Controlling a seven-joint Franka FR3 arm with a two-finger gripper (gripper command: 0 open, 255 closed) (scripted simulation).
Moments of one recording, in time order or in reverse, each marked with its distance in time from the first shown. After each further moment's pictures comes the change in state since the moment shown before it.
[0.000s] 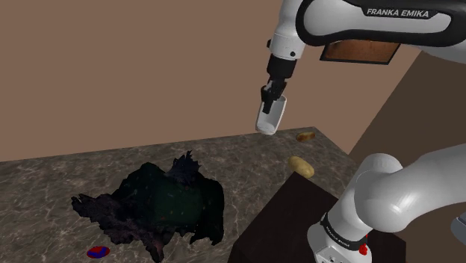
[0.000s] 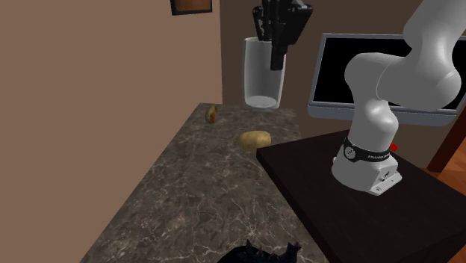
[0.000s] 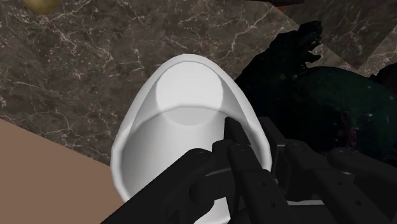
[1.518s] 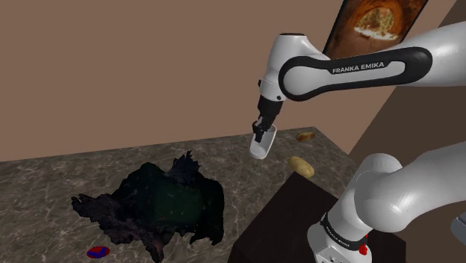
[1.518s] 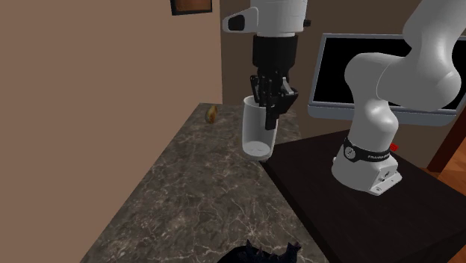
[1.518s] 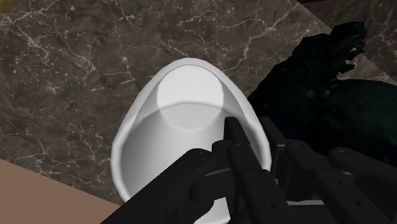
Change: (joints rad) arm -0.001 0.024 -0.002 -0.296 0.001 0.319 -0.009
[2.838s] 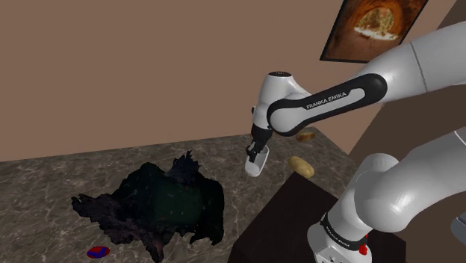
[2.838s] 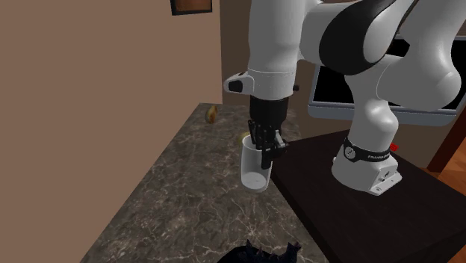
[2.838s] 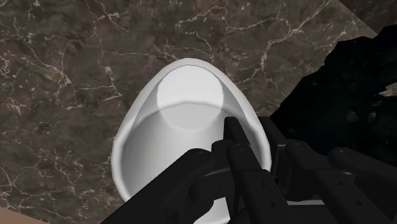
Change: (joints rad) arm 0.003 0.153 -0.003 -0.171 0.007 0.324 -0.011
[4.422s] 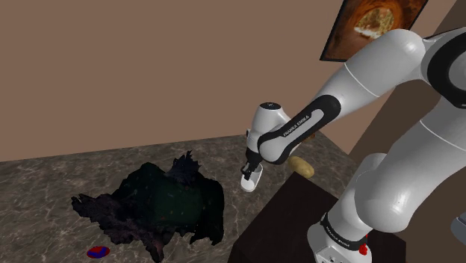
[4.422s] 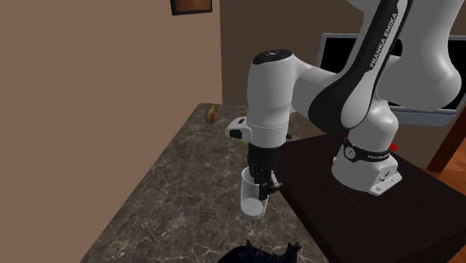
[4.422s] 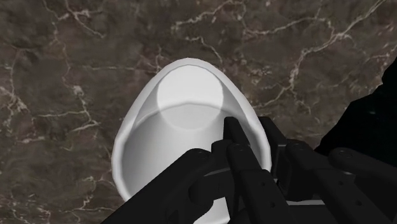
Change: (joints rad) arm 0.015 0.293 -0.006 -0.075 0.031 0.368 -0.026
